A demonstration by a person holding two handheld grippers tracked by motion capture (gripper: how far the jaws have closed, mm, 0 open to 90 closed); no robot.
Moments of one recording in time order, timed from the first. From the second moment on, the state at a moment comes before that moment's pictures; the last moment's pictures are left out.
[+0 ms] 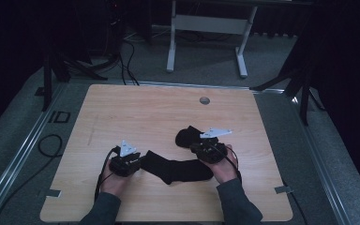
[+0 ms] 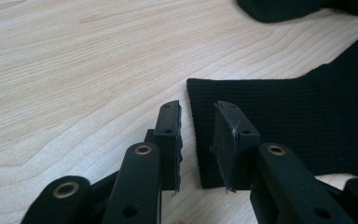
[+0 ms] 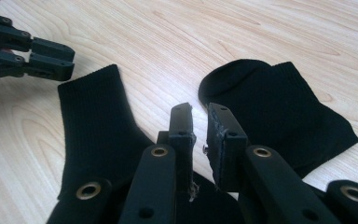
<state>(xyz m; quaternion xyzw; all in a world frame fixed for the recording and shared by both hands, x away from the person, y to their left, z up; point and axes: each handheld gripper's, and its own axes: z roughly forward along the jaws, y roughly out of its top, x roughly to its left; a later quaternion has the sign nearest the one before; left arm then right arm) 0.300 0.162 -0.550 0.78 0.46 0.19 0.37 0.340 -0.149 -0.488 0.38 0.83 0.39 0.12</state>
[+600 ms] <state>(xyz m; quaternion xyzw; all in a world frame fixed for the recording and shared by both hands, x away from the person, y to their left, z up) 0.300 0.162 -0.550 0.78 0.46 0.19 0.37 0.380 -0.119 -0.506 0.36 0.86 0.33 0.12</state>
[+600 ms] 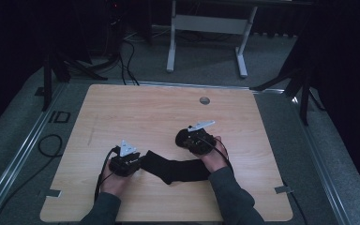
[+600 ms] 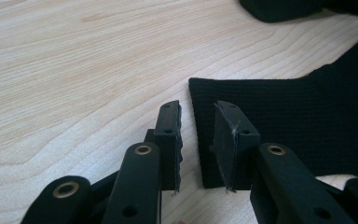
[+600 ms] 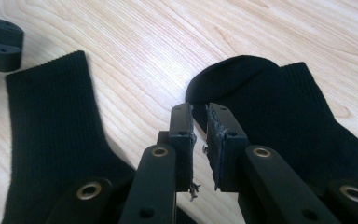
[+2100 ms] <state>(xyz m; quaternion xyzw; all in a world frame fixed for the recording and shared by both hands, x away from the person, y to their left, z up) 0.300 0.162 -0.551 0.78 0.47 0.19 0.37 0.428 -0.070 -0.533 0.40 0.87 0.28 0.06</state>
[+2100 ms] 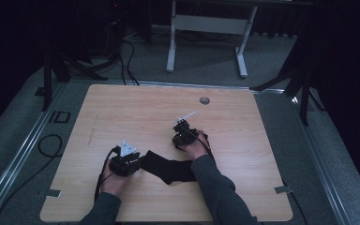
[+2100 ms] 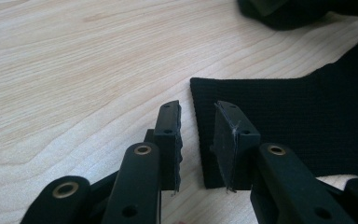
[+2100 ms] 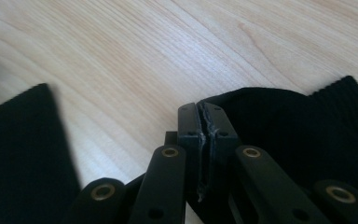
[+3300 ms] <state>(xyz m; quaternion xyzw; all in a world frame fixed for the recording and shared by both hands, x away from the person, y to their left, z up) 0.301 0.159 -0.552 0.79 0.46 0.19 0.36 0.406 -0.084 -0.541 0.37 0.88 0.28 0.01</state>
